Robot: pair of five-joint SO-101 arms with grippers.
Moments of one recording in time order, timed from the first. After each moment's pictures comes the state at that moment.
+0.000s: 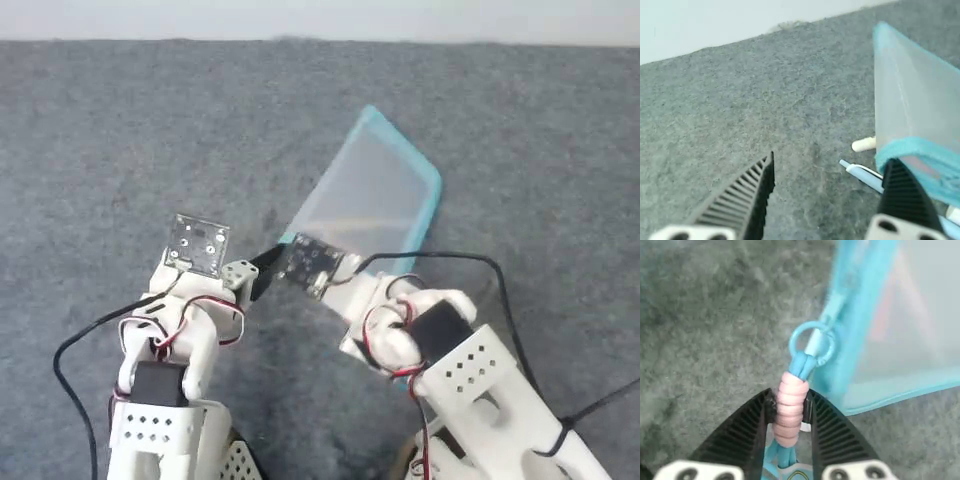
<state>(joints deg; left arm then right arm) -1.2 -82.3 81.8 43.5 -5.6 -38.5 -48.4 47.8 76.7 25.7</state>
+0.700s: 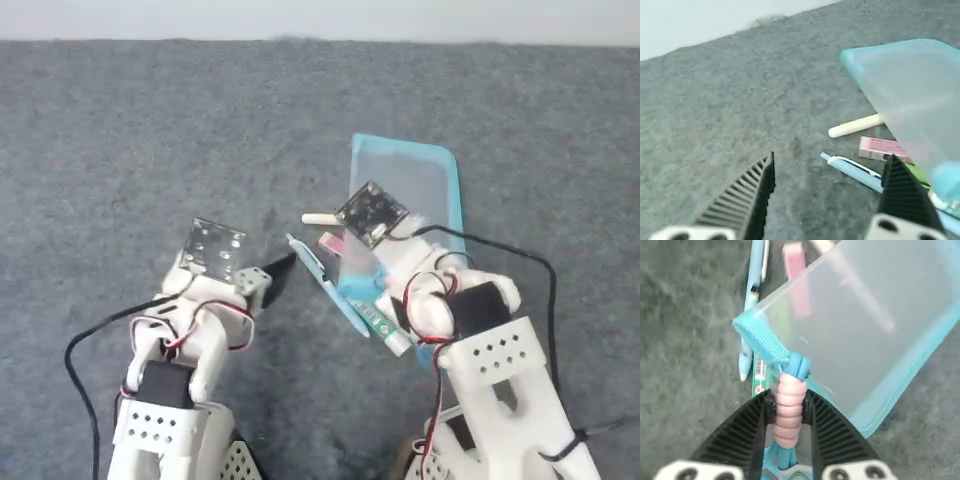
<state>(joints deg) 3.3 -82.2 83.6 43.4 -5.6 -23.6 -48.3 44.2 74.5 23.4</state>
